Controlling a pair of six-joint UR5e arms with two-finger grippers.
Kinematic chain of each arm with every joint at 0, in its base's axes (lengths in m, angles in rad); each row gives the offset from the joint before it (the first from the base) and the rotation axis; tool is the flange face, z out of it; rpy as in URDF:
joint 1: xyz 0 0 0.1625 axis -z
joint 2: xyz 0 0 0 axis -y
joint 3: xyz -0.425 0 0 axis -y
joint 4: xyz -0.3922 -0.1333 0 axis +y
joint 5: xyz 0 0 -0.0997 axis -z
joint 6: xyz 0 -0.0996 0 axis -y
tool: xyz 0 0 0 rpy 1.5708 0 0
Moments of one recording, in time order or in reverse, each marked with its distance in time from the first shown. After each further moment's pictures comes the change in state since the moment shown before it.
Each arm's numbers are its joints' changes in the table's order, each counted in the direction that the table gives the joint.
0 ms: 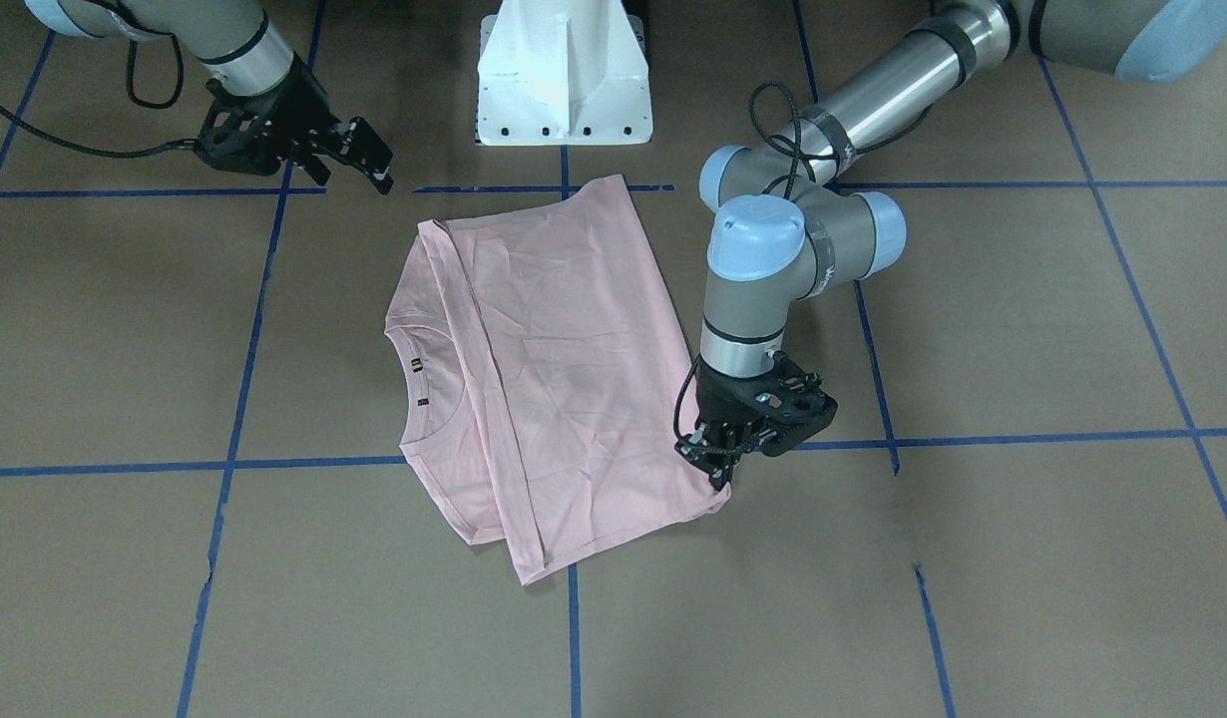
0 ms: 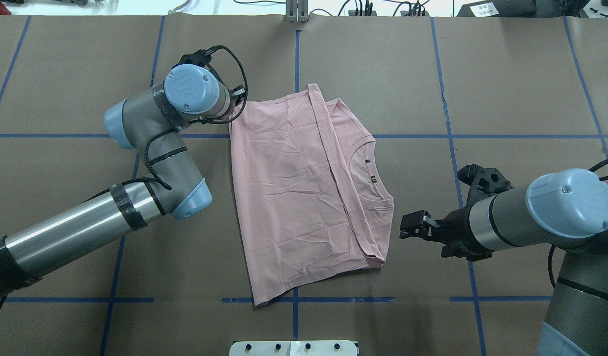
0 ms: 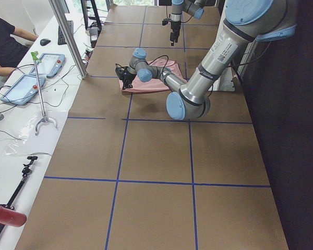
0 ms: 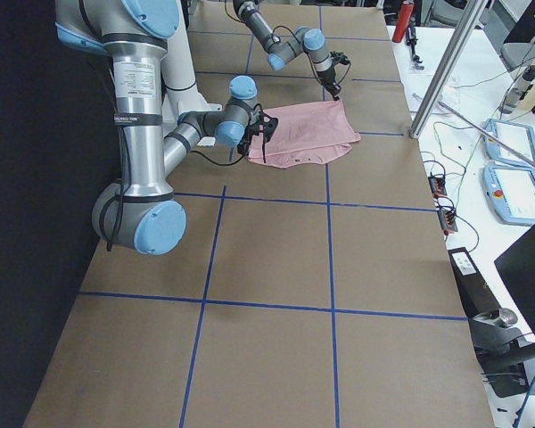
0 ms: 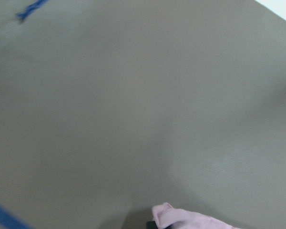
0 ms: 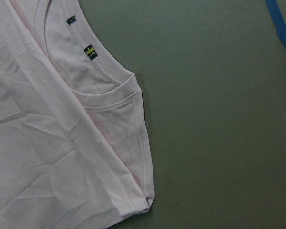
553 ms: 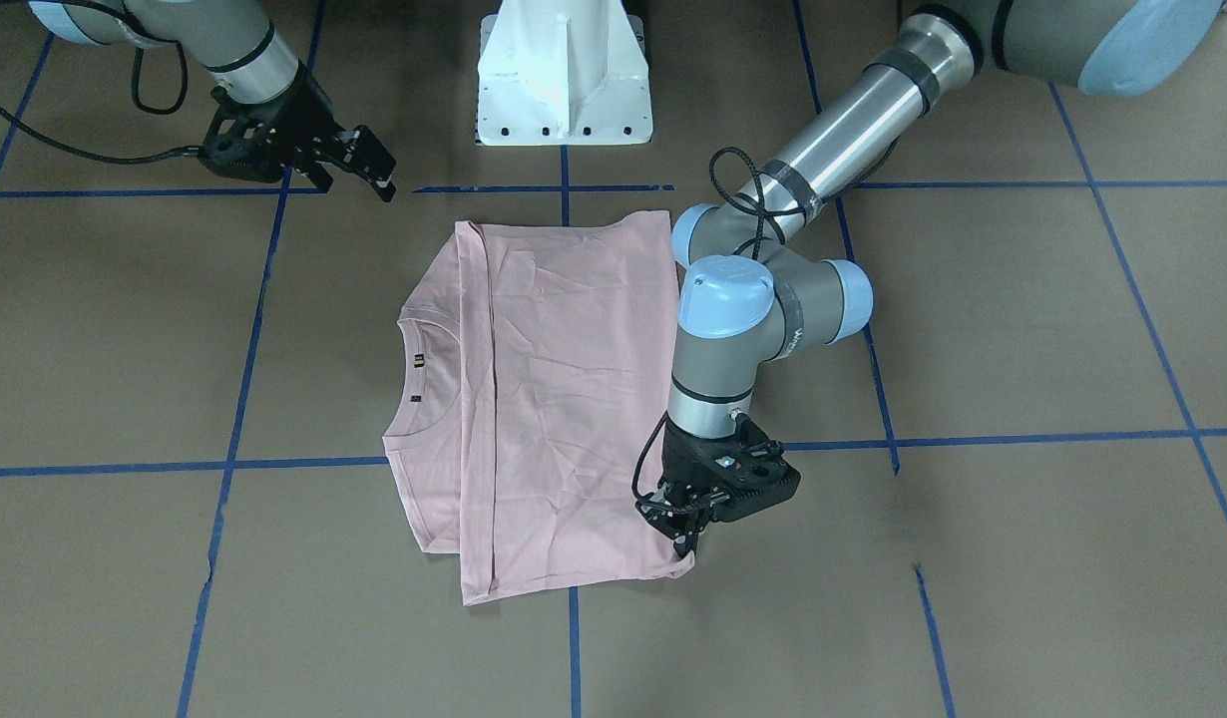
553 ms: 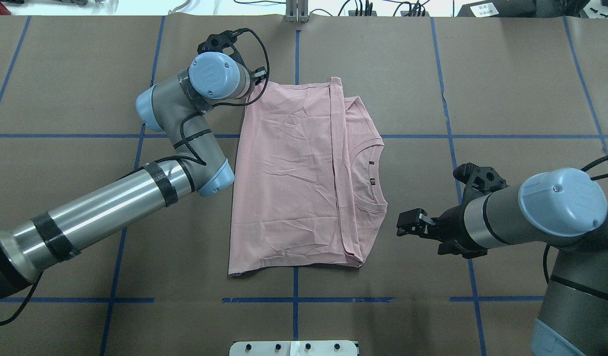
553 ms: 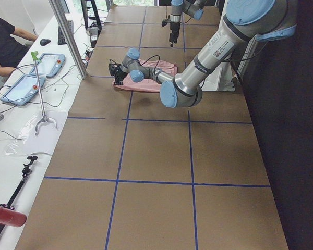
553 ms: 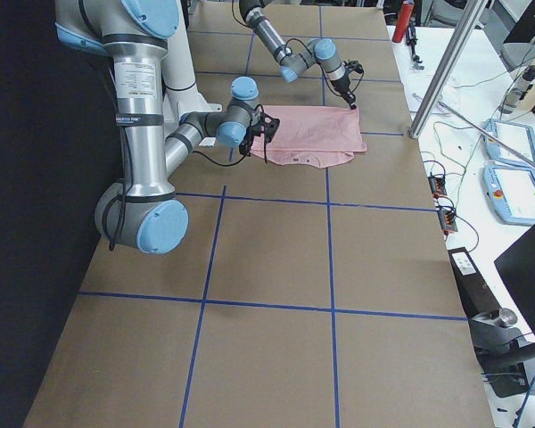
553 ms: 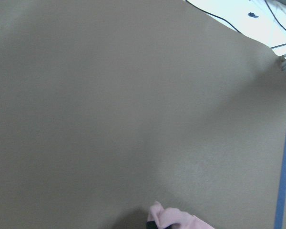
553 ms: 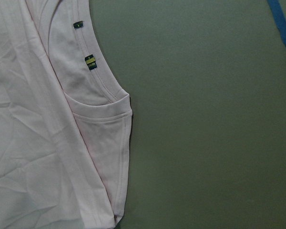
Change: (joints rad) left arm 0.013 -0.128 0.258 0.207 0.057 0.127; right arm 0.001 0.024 -0.019 0.001 -0.007 0.000
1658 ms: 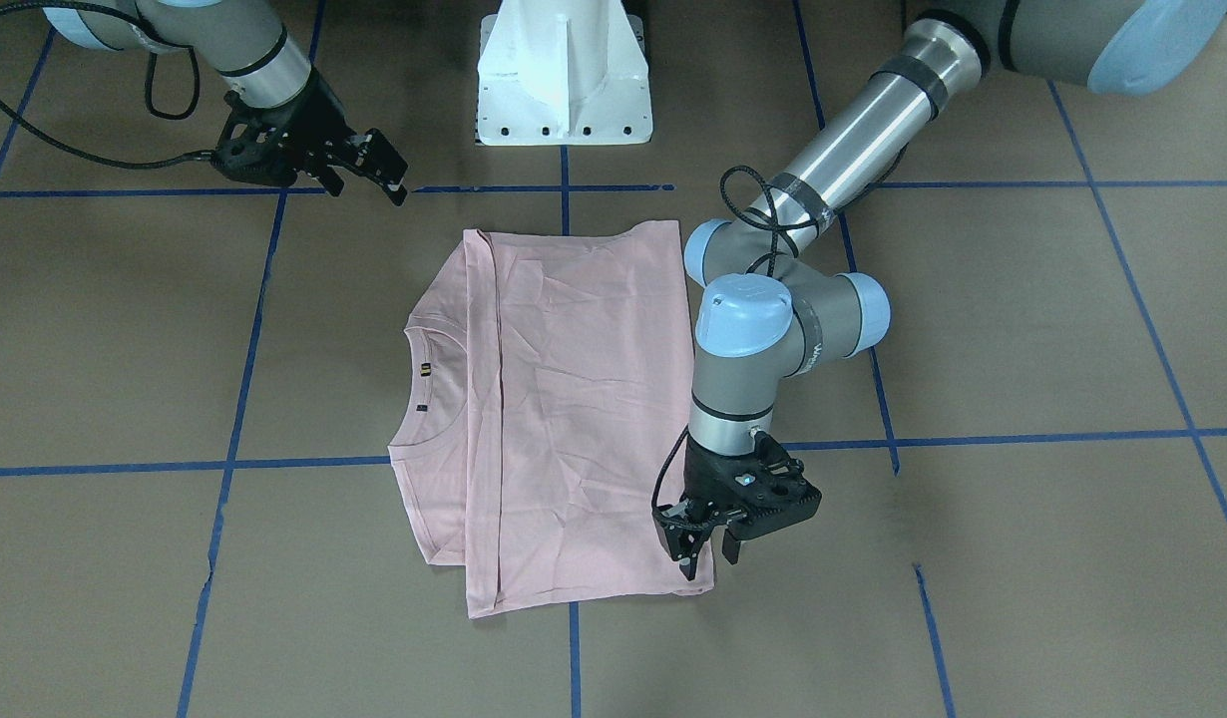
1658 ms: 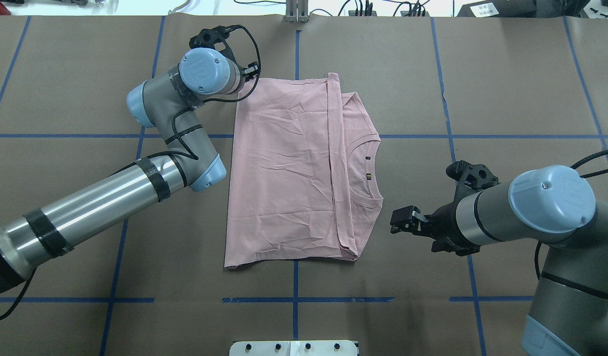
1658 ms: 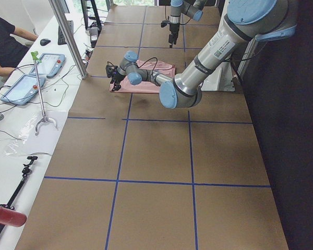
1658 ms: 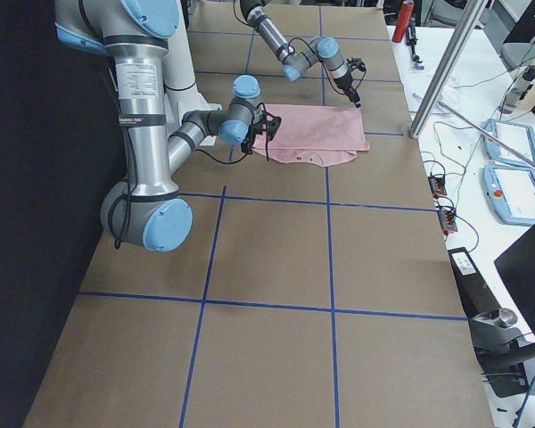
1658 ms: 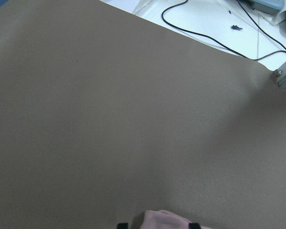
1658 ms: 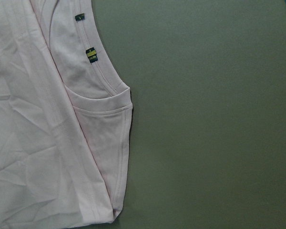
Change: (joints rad) left arm 0.021 0.044 -0.053 -0.015 -0.016 0.054; right arm 0.000 0.023 -0.015 0.008 -0.007 0.001
